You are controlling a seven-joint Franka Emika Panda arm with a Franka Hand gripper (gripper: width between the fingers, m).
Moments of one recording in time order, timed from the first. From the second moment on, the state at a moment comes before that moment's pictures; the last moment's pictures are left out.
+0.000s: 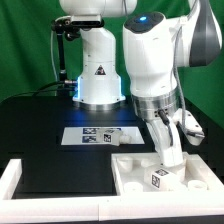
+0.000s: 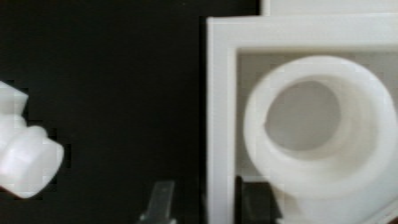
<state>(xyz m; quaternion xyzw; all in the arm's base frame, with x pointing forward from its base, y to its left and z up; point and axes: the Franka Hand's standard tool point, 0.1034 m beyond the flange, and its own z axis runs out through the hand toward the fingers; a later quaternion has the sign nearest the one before) 0.506 0.090 0.014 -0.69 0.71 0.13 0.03</state>
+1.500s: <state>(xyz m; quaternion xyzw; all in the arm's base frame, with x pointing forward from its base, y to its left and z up) 0.436 0.082 0.059 -0.77 0.62 0.12 0.06</state>
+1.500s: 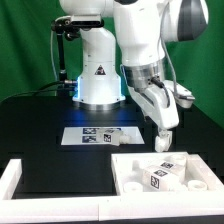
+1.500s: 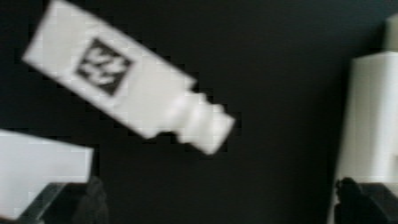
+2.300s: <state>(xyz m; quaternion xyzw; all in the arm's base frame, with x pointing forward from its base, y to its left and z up) 0.419 0.051 0.060 -0.75 0.65 0.13 0.06</state>
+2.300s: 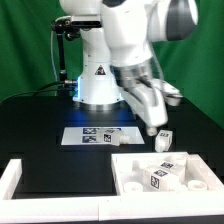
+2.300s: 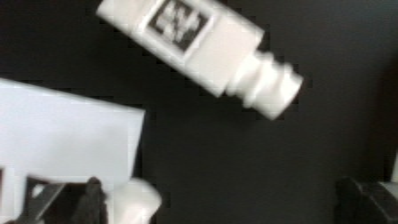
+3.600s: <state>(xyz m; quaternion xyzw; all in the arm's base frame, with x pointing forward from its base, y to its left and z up) 0.346 0.010 0.015 -0.68 0.72 0.12 0.00</state>
